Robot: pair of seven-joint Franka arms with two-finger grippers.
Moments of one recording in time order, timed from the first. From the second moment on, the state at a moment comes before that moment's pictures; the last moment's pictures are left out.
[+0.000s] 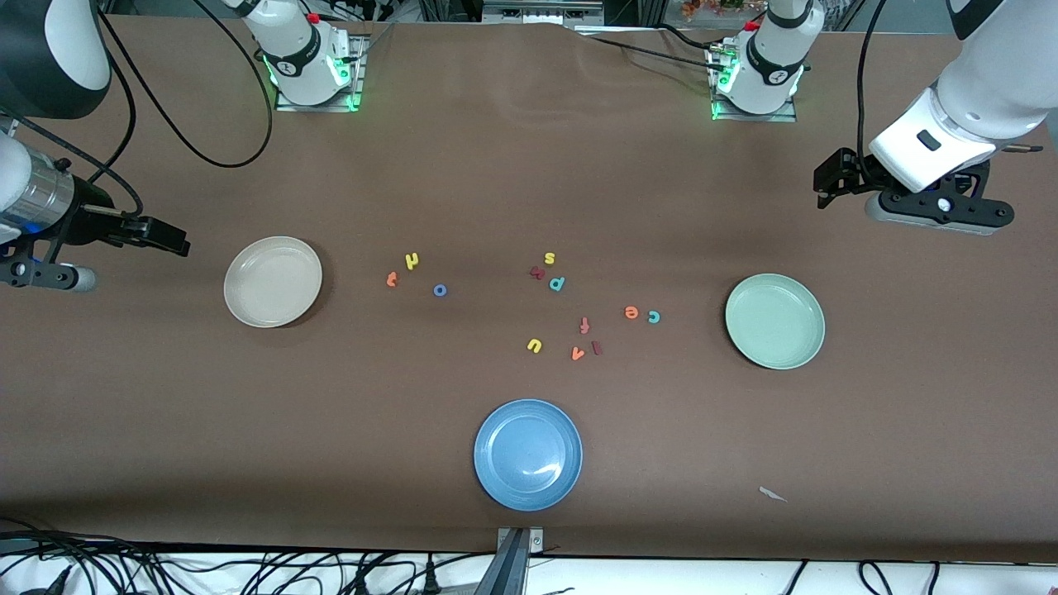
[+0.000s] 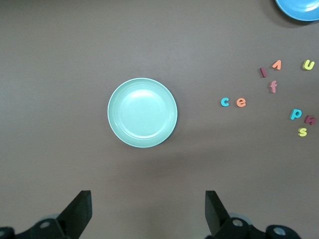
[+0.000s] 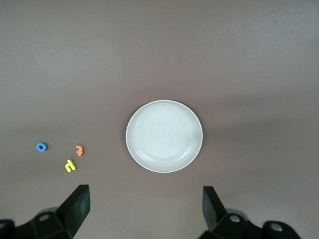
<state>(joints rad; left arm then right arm) -0.05 0.01 -0.13 -1.63 0.04 1.59 -0.03 -0.05 0.16 0.08 -1.57 -0.01 1.63 0.17</state>
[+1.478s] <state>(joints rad) -0.06 0.01 -0.13 -1.63 0.04 1.59 -0.03 -0.05 0.16 0.08 -1.57 -0.01 1.63 0.17</state>
